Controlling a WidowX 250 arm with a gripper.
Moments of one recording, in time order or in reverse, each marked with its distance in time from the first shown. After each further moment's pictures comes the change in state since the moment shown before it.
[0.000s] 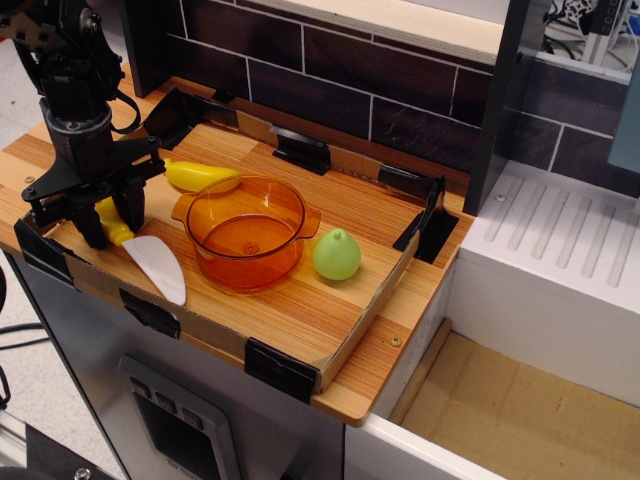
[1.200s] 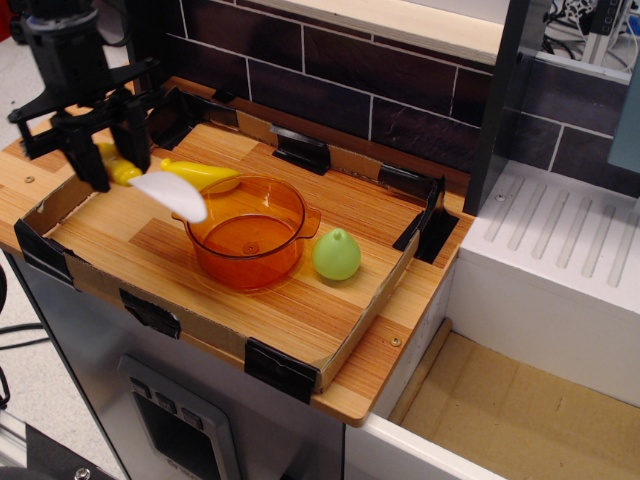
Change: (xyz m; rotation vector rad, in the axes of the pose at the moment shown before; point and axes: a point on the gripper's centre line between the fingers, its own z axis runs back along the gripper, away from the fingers) arm -0.026 -0.020 0.070 0.006 0.206 0.053
